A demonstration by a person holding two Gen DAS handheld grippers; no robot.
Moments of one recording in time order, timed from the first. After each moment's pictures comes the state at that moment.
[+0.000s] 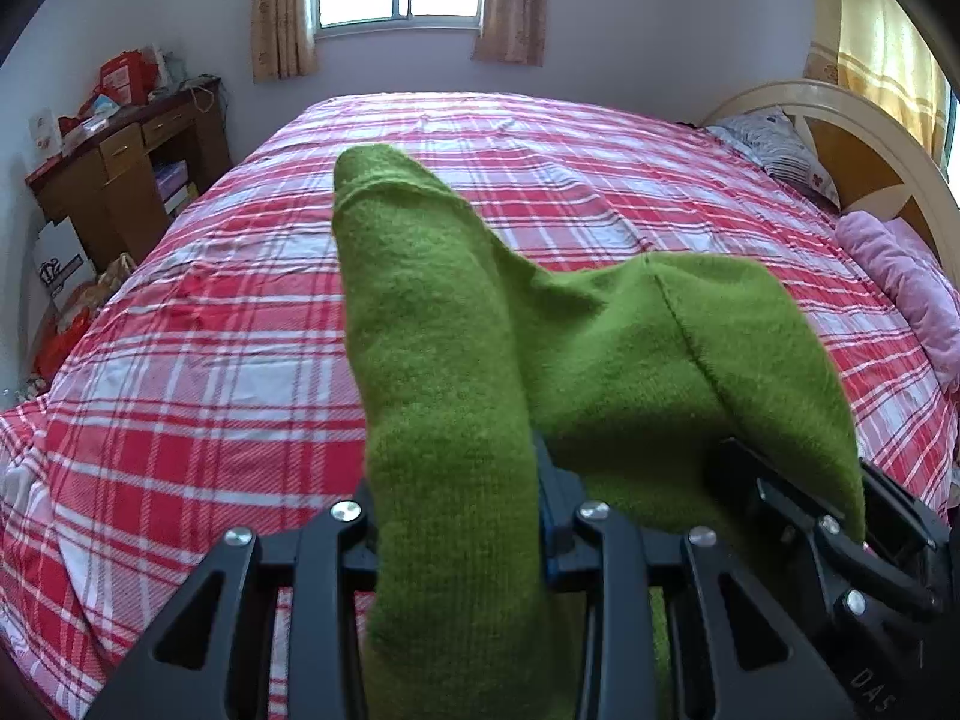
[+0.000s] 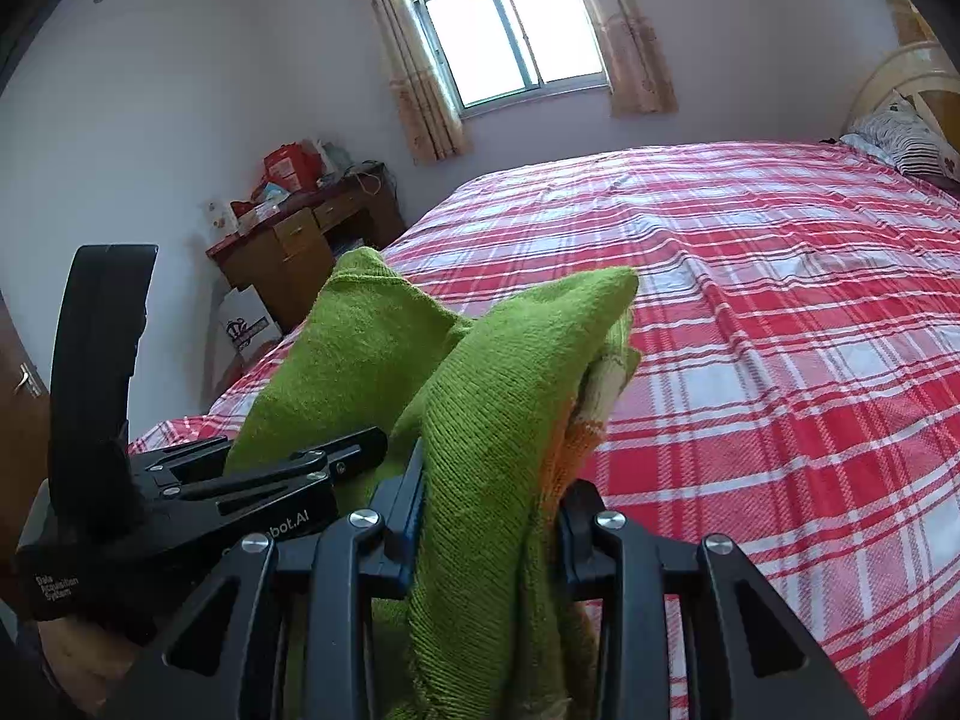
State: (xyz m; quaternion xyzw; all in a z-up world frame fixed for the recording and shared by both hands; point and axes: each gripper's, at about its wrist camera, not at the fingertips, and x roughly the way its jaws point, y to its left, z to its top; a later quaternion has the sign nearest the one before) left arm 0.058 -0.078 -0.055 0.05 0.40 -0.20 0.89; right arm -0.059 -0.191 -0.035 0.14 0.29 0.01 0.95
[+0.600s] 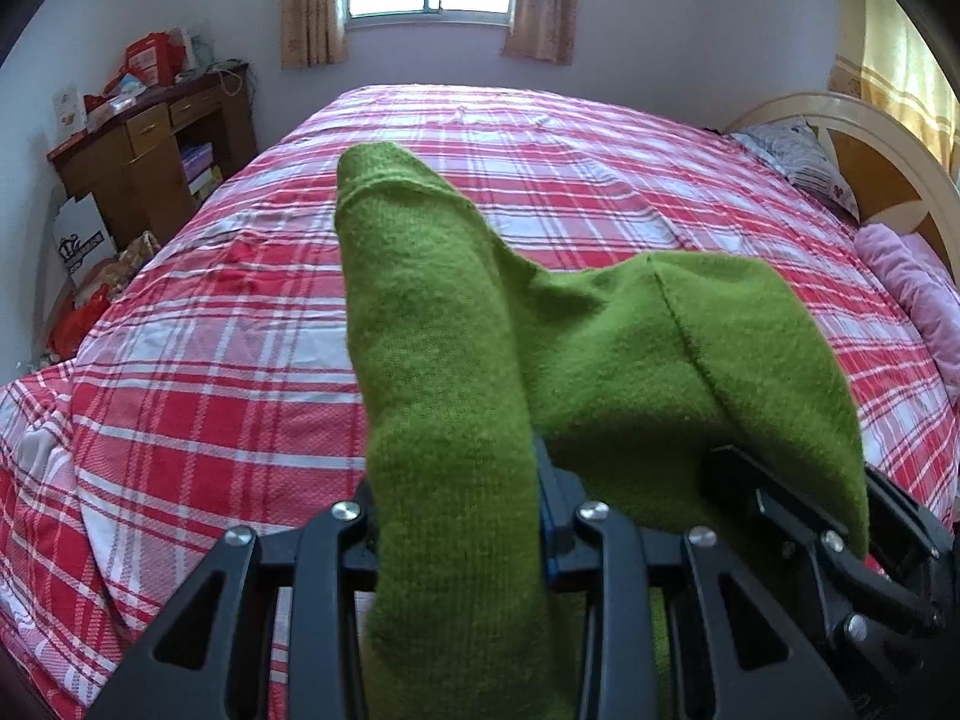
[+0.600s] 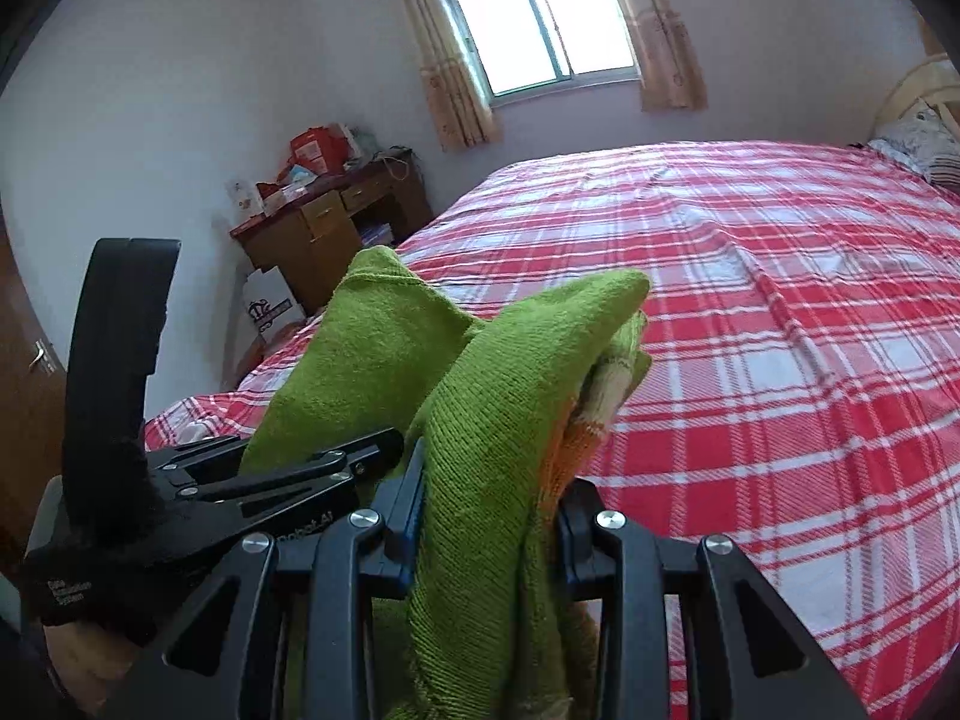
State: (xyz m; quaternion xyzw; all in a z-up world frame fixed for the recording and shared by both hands) left arm 0.058 -0.040 -0.061 0.04 0.41 -0.18 0.90; right arm -0.051 -0.150 -0.039 0.13 0.30 0.04 0.95
